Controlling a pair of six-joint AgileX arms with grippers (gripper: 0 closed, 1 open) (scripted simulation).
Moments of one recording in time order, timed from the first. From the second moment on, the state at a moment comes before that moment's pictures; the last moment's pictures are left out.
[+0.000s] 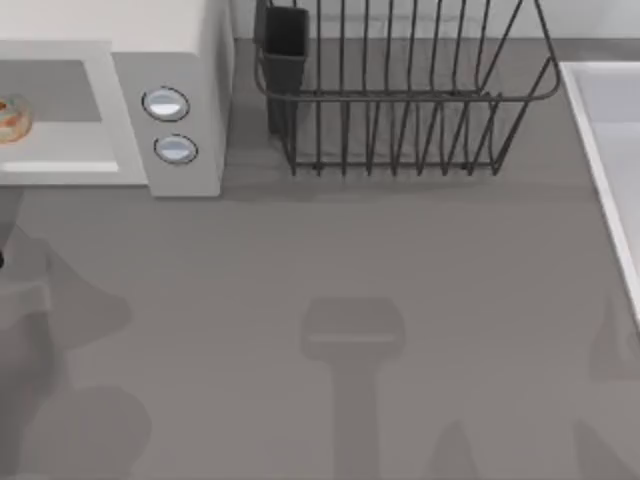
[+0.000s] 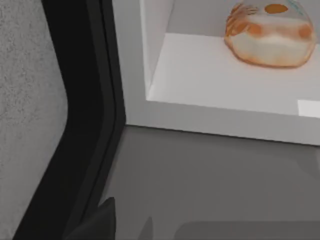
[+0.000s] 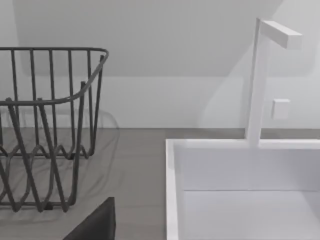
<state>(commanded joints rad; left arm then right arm) 0.35 1.72 0.43 0.95 0.16 0.10 0.00 0.00 0.00 0.00 0.00 0.00</state>
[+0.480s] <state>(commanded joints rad) 0.35 1.61 0.42 0.59 0.17 0.10 0.00 0.00 0.00 0.00 0.00 0.00</state>
